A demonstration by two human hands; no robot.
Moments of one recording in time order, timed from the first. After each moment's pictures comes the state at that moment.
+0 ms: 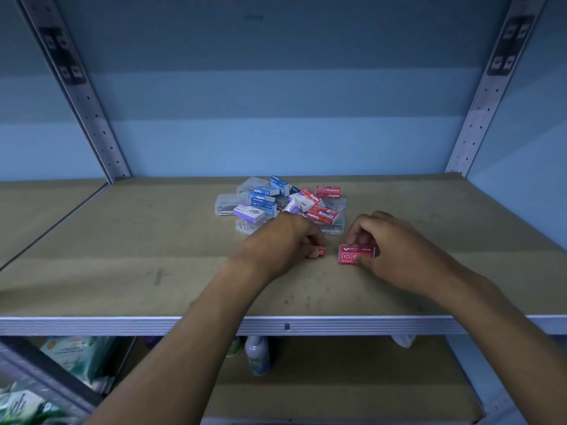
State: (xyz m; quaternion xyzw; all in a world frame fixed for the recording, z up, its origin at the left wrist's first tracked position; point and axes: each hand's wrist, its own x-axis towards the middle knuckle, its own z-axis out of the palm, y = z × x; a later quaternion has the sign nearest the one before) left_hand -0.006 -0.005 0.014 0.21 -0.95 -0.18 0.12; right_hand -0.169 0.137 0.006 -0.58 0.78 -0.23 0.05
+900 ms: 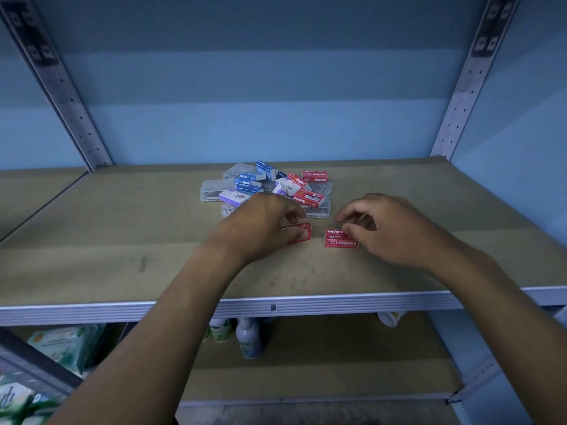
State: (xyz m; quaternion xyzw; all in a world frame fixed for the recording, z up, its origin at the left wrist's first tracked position) left_hand 0.003 -0.008 0.012 0.22 -0.95 -0.14 0.16; right_hand -0.182 0.145 0.009 -0.59 0.76 -0.25 0.04
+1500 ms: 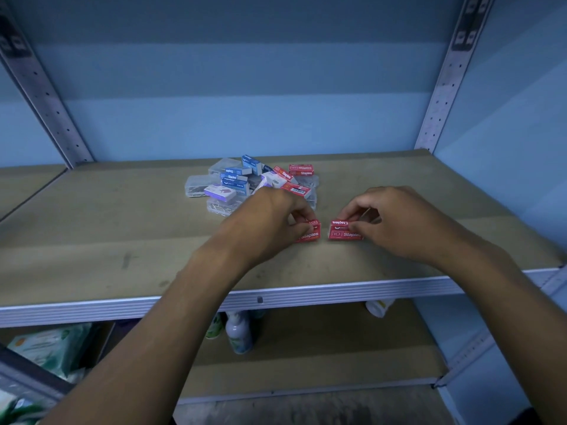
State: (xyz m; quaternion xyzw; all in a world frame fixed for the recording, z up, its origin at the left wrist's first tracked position) left_hand -0.008 0.022 0.018 0.16 -0.96 -0.15 0.19; right_hand -0.185 0.172 0.022 -0.58 0.78 -0.23 0.03
